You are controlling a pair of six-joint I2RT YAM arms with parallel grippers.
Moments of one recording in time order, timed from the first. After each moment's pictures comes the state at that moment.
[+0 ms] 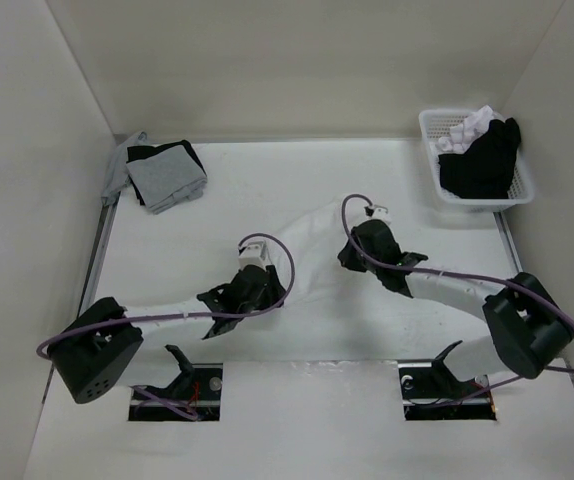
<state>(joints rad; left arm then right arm) -0.84 1.25 0.36 0.22 -0.26 -0.77 0.60 1.40 0.67 0.08 0.19 0.73</state>
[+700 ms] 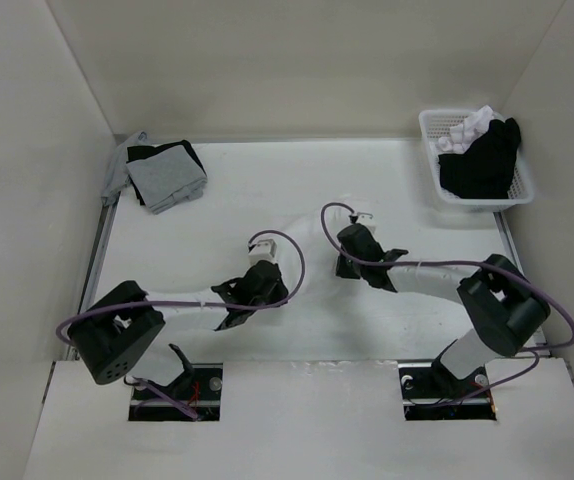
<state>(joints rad) -0.88 1.40 0.45 0.23 -0.26 -0.82 0.70 1.57 0.76 -0.04 0.25 0.68</state>
